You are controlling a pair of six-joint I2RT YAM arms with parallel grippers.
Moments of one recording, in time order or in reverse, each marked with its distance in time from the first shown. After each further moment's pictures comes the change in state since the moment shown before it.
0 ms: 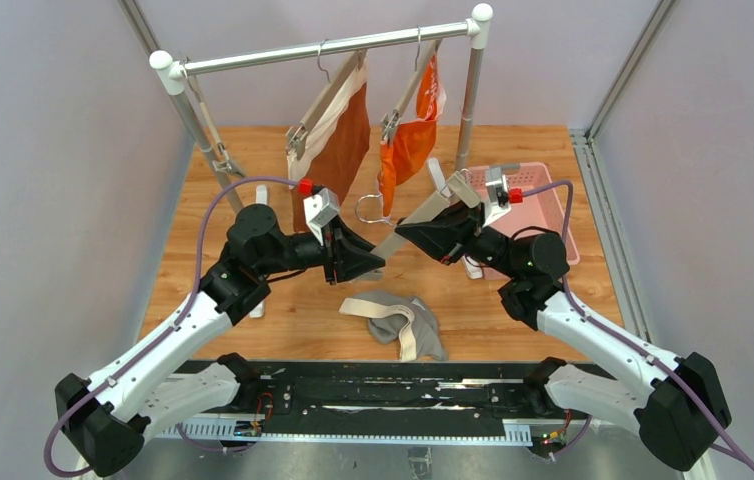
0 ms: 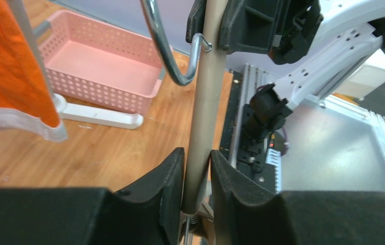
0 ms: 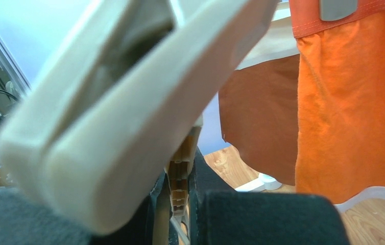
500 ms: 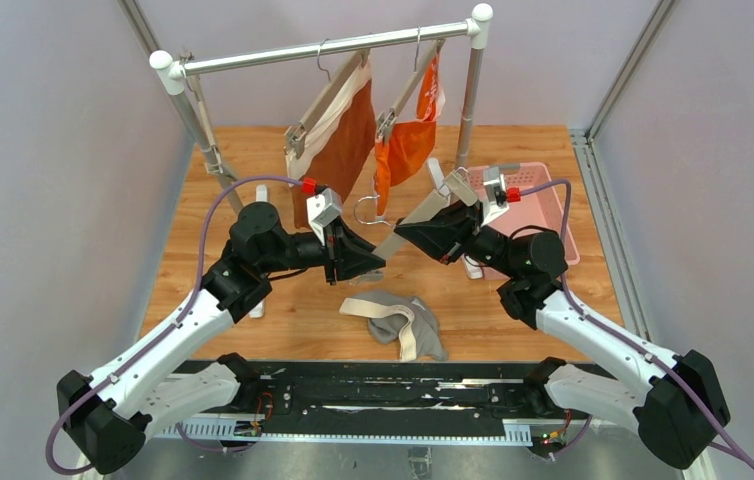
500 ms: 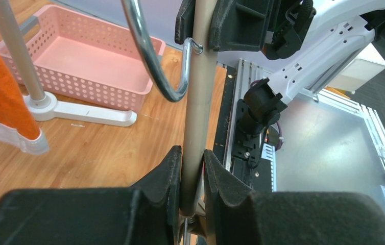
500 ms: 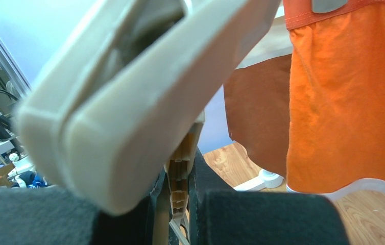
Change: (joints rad) left arm 0.000 0.017 0.009 -0.006 0.049 0.003; right arm 0.000 0.011 0.001 -0.002 0.000 -0.007
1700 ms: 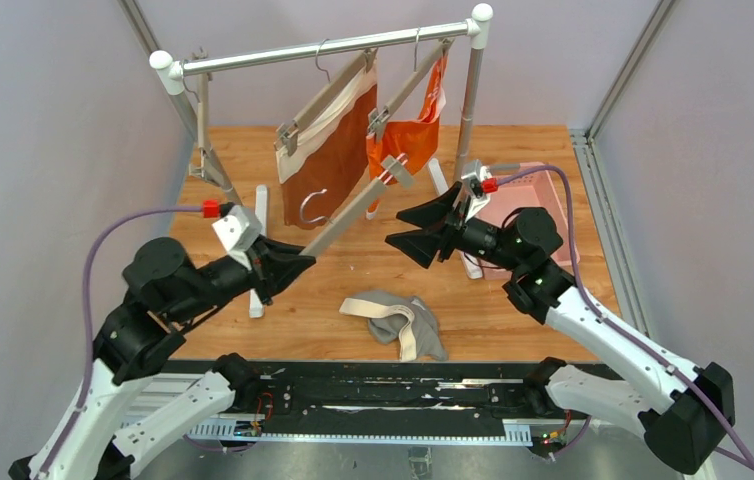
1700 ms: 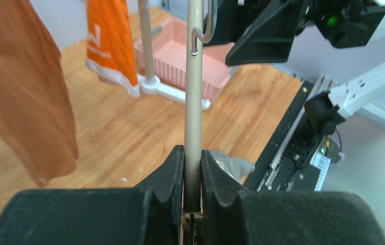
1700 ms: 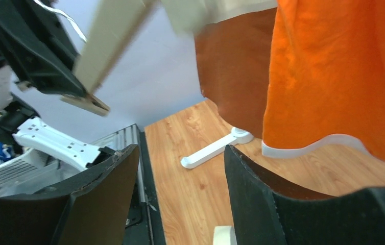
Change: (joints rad) left arm 0.000 -0.341 0.259 -0.642 -0.402 0.154; right arm 0.023 -0.031 0.139 -0.446 0.020 -0.193
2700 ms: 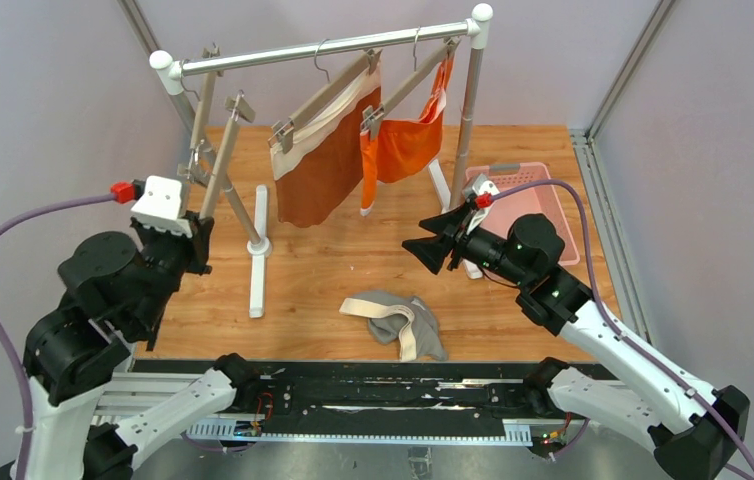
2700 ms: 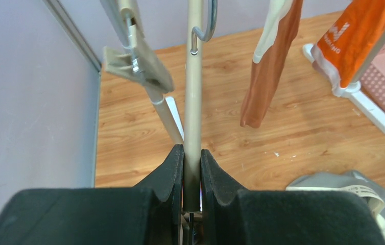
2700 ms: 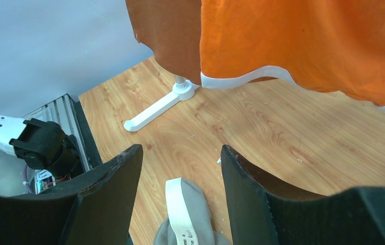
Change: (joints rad) left arm 0.000 0.086 0.431 -0.431 -0.826 0.112; right arm 0.018 -0.122 0.013 -0.383 0.215 -0.258
